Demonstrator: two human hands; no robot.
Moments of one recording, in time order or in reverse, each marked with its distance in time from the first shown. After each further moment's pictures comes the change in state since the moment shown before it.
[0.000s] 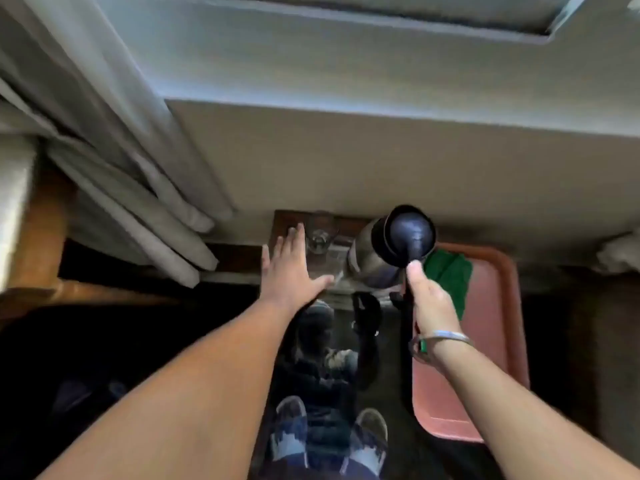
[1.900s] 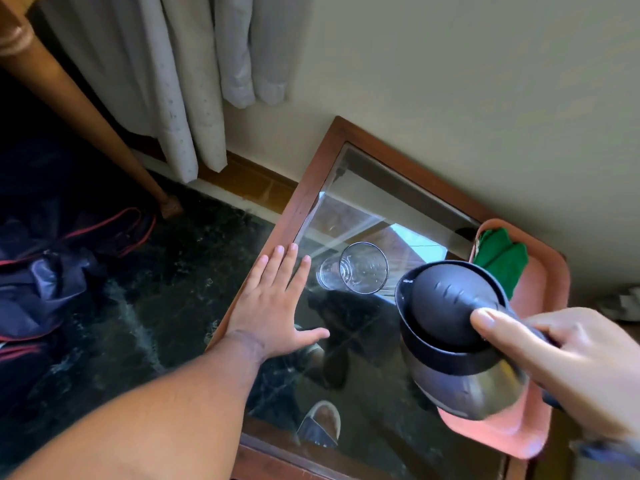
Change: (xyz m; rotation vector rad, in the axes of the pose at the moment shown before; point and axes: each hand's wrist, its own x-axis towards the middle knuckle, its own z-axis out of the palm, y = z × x) left_hand -0.137 -0.123 0.178 0.121 0.079 0.171; right_hand -0.101 0.021 -0.012 -1.226 -0.209 -0.319
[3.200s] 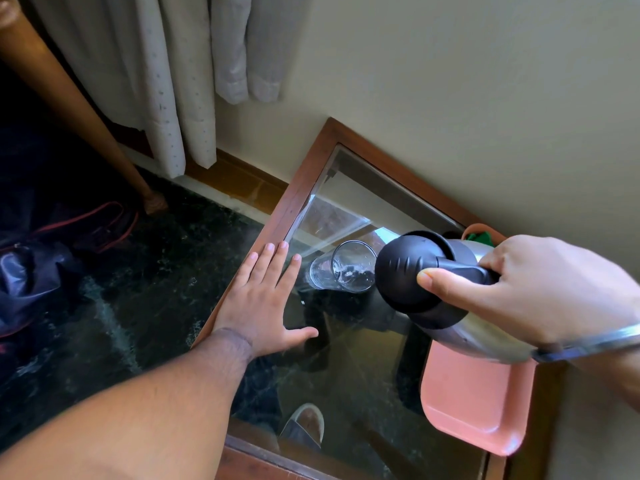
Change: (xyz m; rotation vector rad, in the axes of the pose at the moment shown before) left_hand 0.002 0.002 -0.003 0.037 -0.022 -0.008; right_hand 0.024 -0.067 -0.023 -0.550 0.154 -0.124
